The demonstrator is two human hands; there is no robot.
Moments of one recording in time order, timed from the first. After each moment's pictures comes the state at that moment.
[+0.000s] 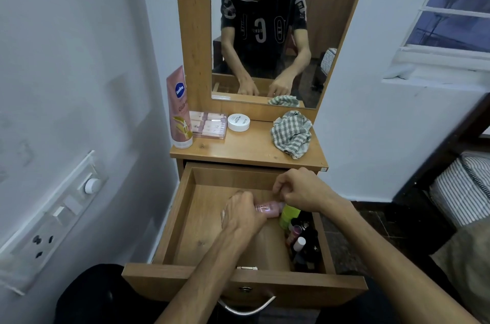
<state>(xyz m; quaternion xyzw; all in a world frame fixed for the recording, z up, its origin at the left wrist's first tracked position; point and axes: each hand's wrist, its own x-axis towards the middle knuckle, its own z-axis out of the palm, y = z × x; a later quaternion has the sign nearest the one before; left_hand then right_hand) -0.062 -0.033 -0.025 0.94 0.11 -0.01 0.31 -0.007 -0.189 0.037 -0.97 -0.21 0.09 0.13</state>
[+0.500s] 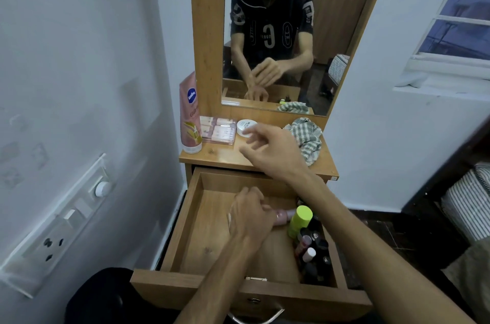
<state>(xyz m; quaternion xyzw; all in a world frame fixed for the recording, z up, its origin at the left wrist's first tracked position) -0.065 -0.034 -0.017 0.92 0.12 0.11 0.36 0.005 -0.102 0.092 -0.90 -0.24 -0.11 0.35</state>
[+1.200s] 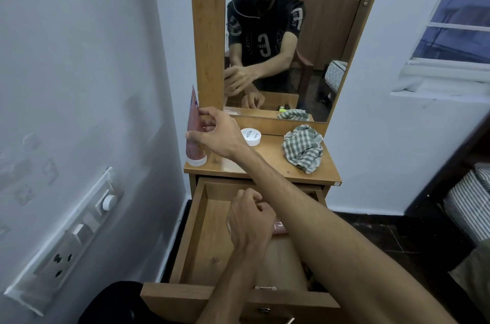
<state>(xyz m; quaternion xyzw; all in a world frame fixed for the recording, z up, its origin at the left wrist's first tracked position) -0.079 -0.025 0.016 0.84 0.19 0.15 0.49 0.032 0.011 0.115 -0.84 -0.24 -0.01 0.49</state>
